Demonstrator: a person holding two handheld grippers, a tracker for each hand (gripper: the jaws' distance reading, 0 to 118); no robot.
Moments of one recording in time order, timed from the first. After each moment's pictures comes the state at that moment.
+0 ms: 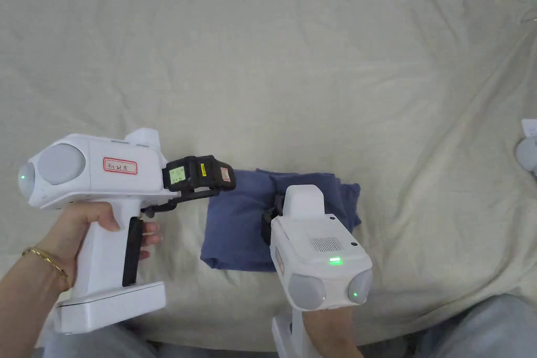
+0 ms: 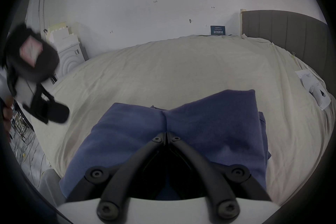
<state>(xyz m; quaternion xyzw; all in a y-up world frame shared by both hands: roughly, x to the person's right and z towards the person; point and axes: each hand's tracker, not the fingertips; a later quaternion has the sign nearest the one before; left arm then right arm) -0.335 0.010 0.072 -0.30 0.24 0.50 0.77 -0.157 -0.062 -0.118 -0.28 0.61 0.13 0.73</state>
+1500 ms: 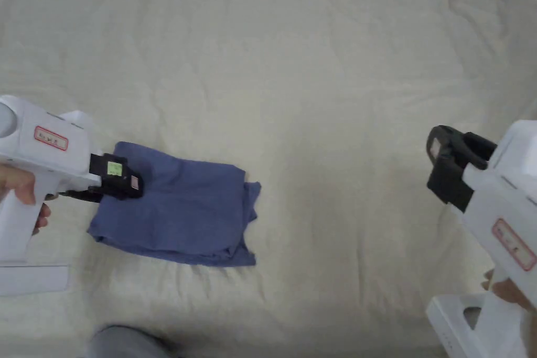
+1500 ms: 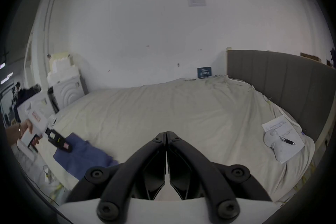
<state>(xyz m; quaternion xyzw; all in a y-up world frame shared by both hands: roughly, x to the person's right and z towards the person) -0.403 0.085 0.181 -0.40 0.39 0.42 0.72 -0.092 0.107 -0.214 -0.18 0.60 0.04 0.78</state>
